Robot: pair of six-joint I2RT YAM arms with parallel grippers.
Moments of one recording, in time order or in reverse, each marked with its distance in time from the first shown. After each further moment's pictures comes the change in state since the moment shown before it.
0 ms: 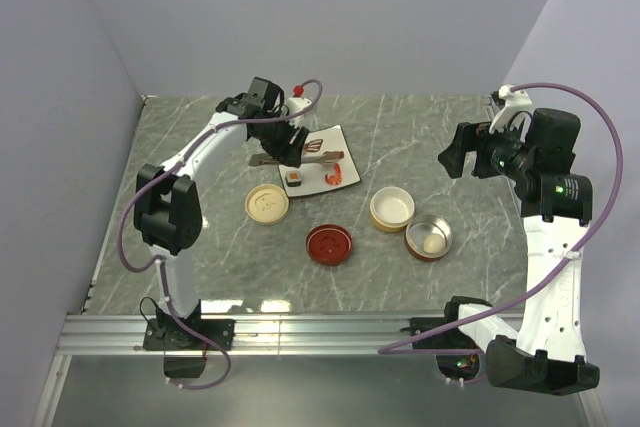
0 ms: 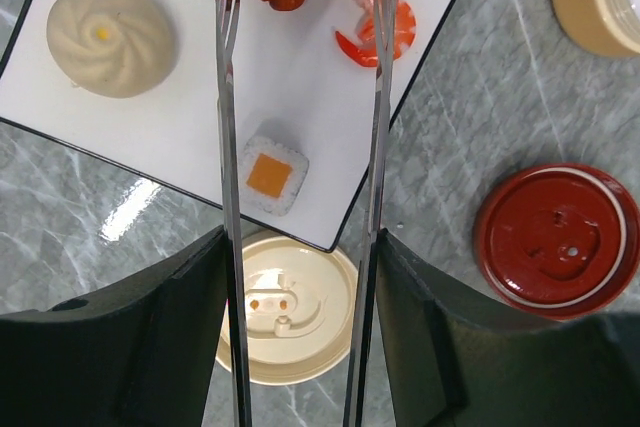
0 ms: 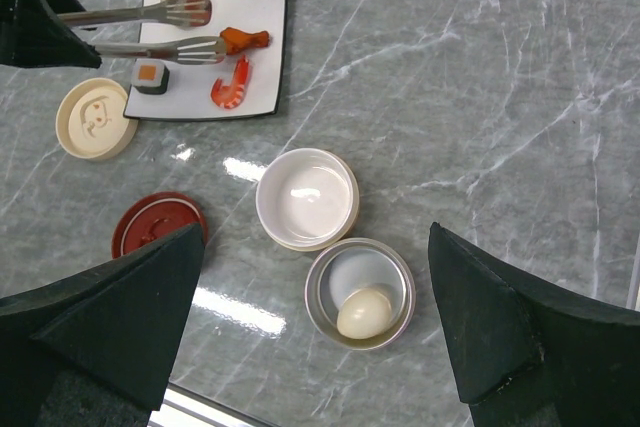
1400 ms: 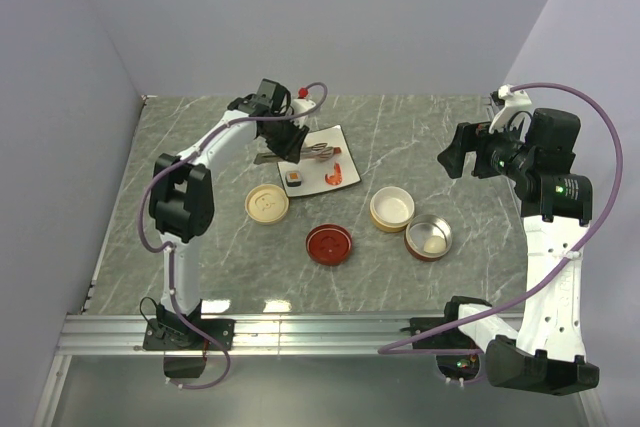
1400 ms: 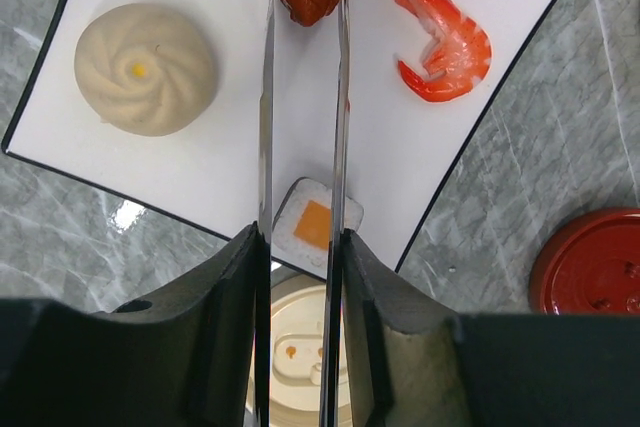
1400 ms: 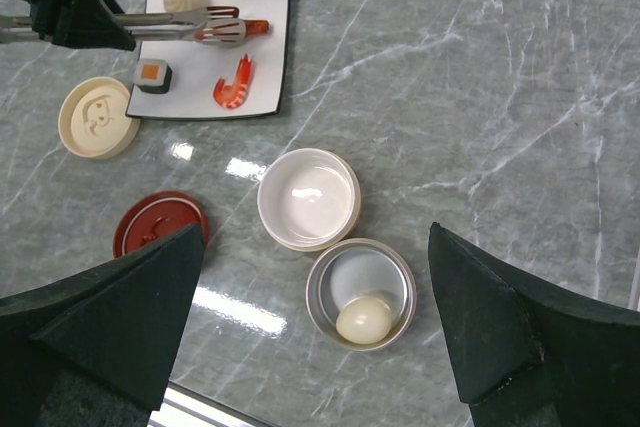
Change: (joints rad) left arm 0.000 0.147 0.079 0.041 -0.054 0.015; right arm 0.000 0.000 0.000 0.000 -0.007 -0.003
